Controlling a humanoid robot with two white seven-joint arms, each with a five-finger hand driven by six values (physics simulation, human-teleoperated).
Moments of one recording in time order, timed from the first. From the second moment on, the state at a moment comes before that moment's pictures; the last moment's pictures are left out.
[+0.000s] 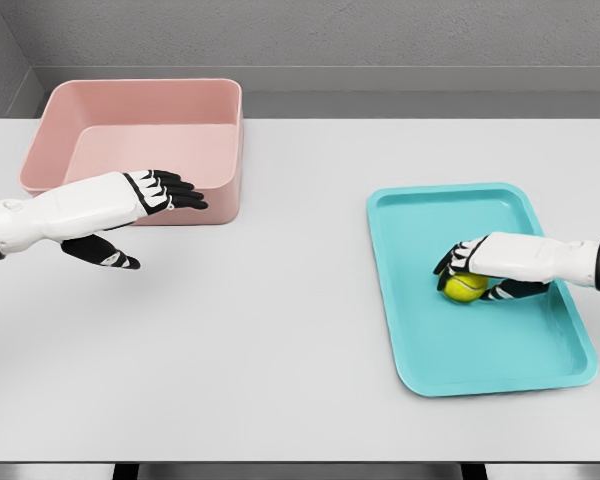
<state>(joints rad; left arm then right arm) -0.48 0.98 -0.58 -1.66 -0.14 -0.61 -0.36 -0.56 -1.02 0.83 -1.48 0.22 -0.61 0.45</state>
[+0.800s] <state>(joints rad) -0.47 1.00 -0.58 -1.66 -0.13 -0.61 -0.35 -0.62 -0.98 0.75 -1.63 0.21 -0.61 0.44</state>
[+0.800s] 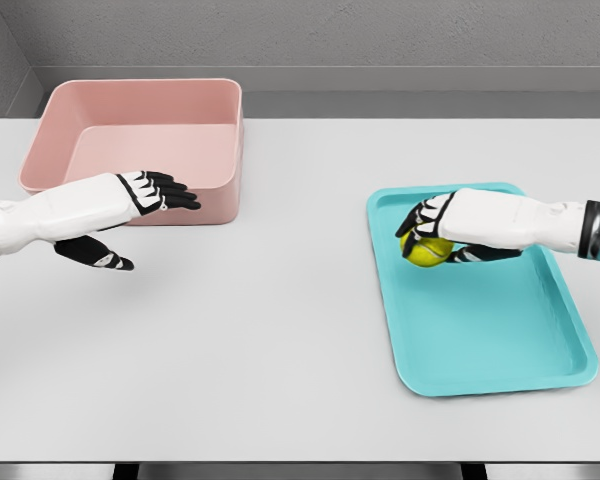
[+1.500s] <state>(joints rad) -0.46 1.02 -0.58 -1.66 -0.13 -0.61 -0.35 -0.68 -0.87 0.75 -1.66 0.21 -0.61 0.44</state>
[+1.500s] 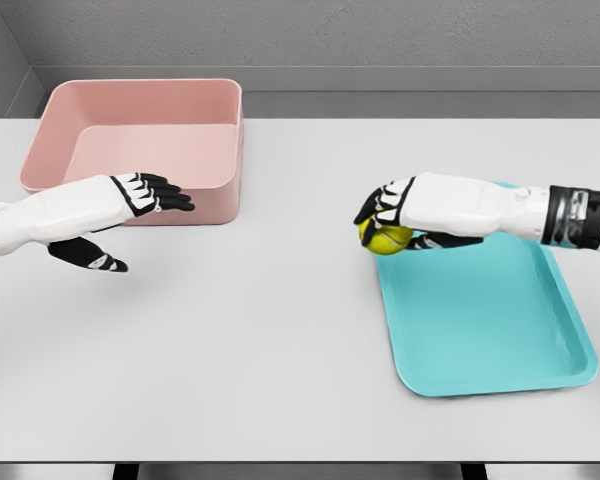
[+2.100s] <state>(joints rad) -0.44 1.04 -0.58 -1.66 -0.10 -0.61 -0.35 -0.72 -0.70 0.77 -1.66 0.21 -0.61 0.45</state>
